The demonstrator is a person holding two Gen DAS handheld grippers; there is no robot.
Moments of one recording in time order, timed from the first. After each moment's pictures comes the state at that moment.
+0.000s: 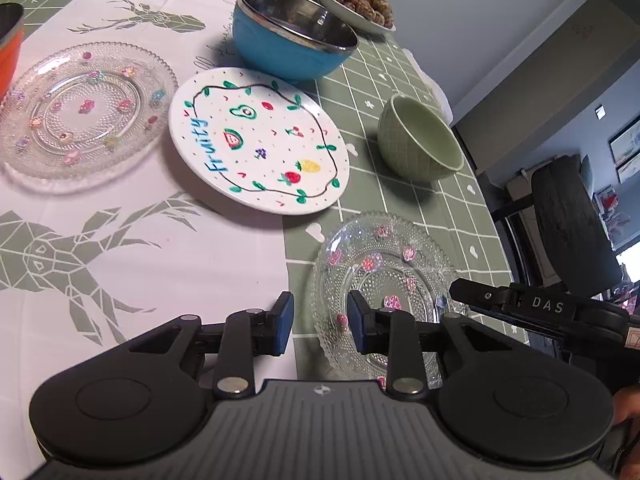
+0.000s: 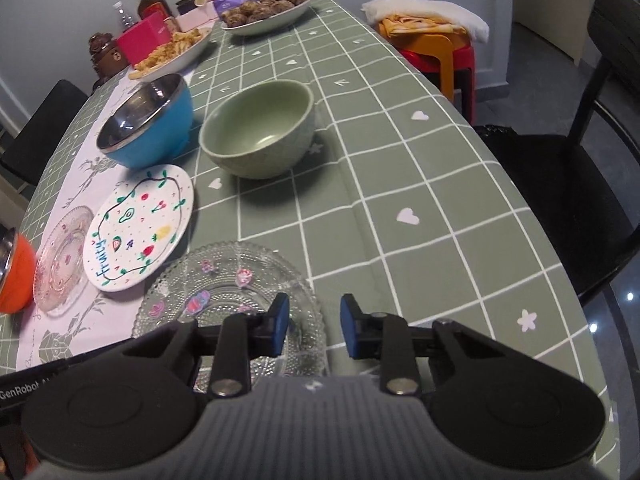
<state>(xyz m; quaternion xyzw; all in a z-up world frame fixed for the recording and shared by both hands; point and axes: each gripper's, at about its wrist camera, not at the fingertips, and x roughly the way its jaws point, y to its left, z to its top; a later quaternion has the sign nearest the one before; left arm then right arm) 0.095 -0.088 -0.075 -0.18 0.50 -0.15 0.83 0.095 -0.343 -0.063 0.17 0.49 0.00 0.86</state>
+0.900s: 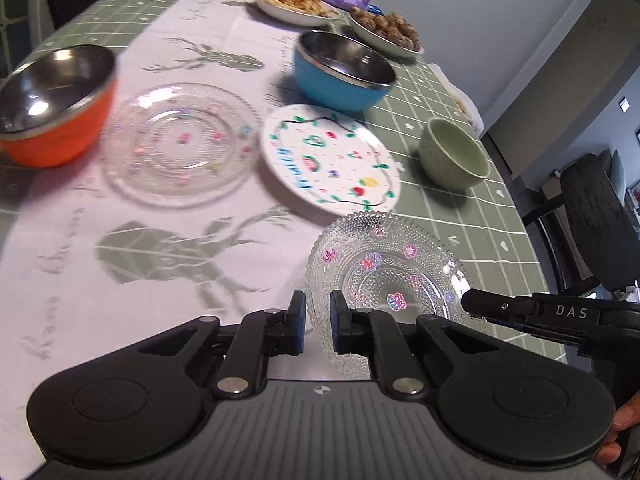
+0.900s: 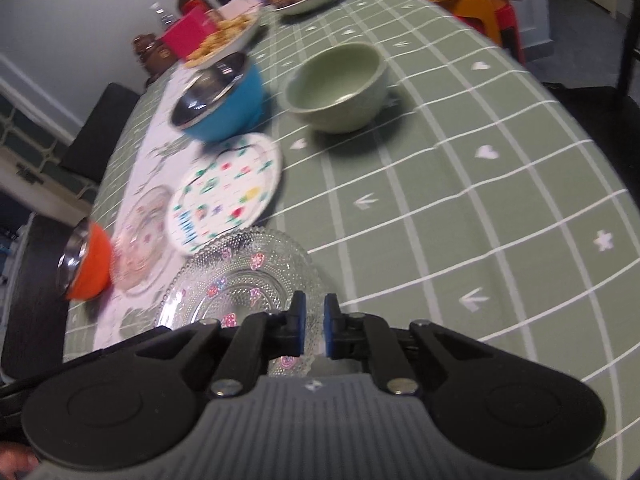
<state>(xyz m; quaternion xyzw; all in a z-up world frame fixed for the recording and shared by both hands) 0.053 -0.034 -0.035 -0.14 0.48 -0.09 0.86 0.066 -0.297 -0.053 0.23 0.49 0.10 0.83</state>
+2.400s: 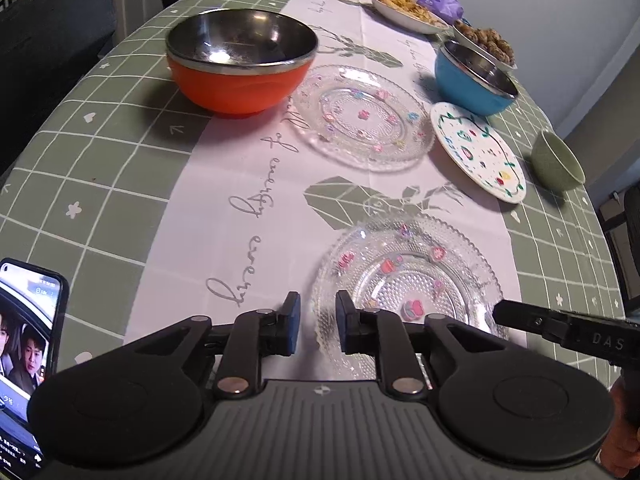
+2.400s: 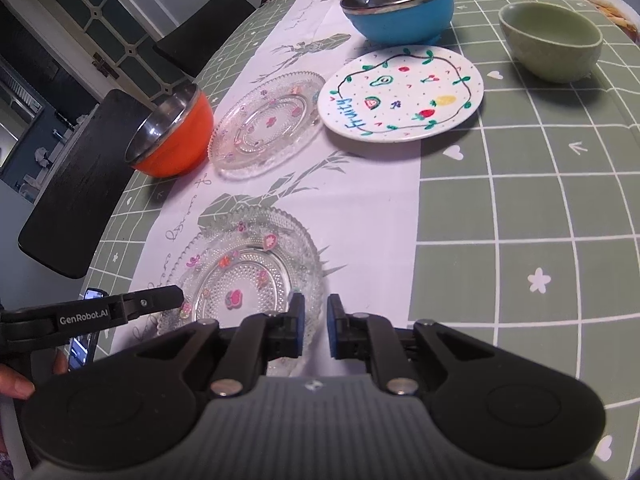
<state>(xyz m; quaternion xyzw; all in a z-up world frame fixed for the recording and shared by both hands) 0.013 0.062 -0.055 -0.14 0.49 0.01 0.86 0.048 -0.189 -0.073 0.14 0.50 0.22 0.83</state>
